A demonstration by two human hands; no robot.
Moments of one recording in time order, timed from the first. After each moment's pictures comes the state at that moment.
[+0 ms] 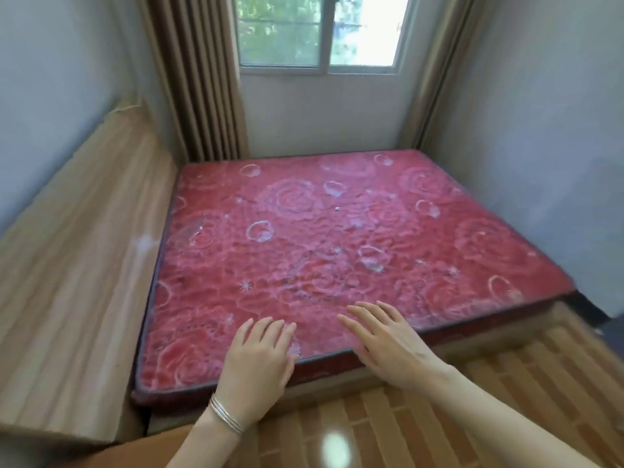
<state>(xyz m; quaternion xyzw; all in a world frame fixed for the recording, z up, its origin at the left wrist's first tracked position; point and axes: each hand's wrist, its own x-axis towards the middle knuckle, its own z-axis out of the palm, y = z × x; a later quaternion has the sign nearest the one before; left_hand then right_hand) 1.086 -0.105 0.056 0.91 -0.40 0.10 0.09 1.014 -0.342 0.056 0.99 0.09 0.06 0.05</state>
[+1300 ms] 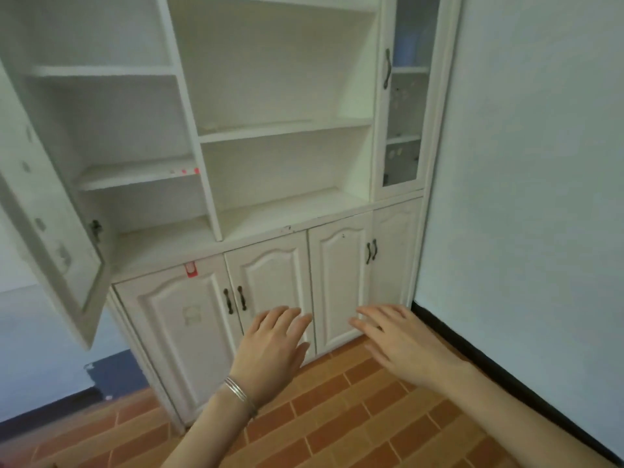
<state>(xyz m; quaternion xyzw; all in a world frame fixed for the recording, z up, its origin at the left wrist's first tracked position) 0.363 -0.779 0.187 0.19 -0.94 0.12 0.24 0.157 -0.642 0.180 0.68 -0.71 0.06 0.16</state>
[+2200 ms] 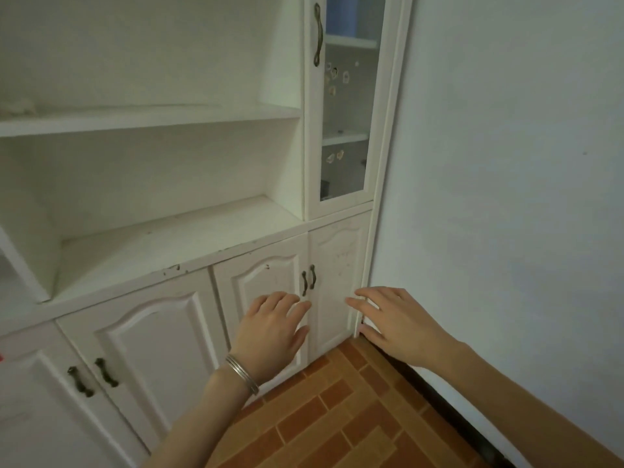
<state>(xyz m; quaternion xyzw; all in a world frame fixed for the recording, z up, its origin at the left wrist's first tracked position) -0.050 -0.933 0.181 0.16 -0.96 0.08 0.23 -0.229 -0.772 0.195 0.62 -0.77 0.03 0.13</state>
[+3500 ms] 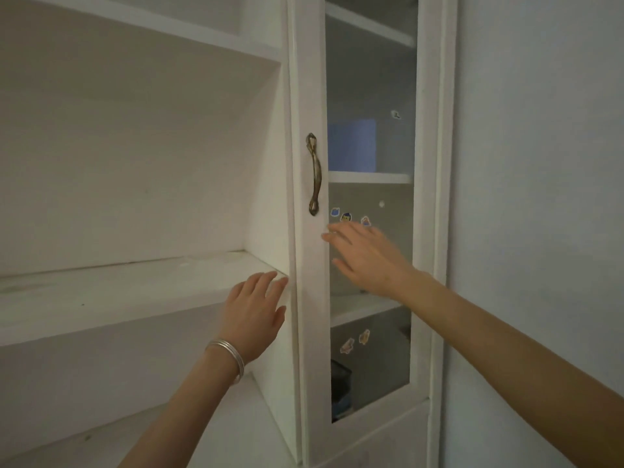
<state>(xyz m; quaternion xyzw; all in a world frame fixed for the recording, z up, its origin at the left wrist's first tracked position) -0.441 -1.318 0.368 0.21 -0.86 0.22 0.40 -0.617 -1.184 0.454 0.63 -0.67 0.08 0.39</state>
